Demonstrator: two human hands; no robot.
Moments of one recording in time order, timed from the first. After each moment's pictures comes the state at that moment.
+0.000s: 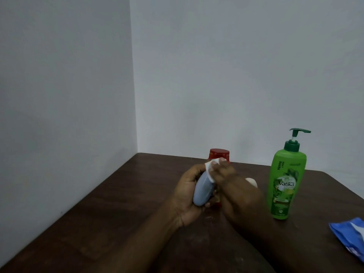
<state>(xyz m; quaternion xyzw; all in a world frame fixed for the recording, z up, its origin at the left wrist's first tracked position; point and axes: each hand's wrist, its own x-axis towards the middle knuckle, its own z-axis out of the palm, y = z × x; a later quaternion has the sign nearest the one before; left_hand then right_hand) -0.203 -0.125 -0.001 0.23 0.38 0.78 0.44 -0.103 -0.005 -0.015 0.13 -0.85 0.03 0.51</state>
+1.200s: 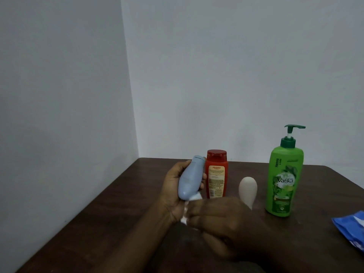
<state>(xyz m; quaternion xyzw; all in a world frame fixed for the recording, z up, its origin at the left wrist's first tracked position) -0.218 -0.141 0.011 0.15 0.36 0.82 0.42 -0.086 -0.029 -0.012 0.31 -0.86 0.07 0.39</state>
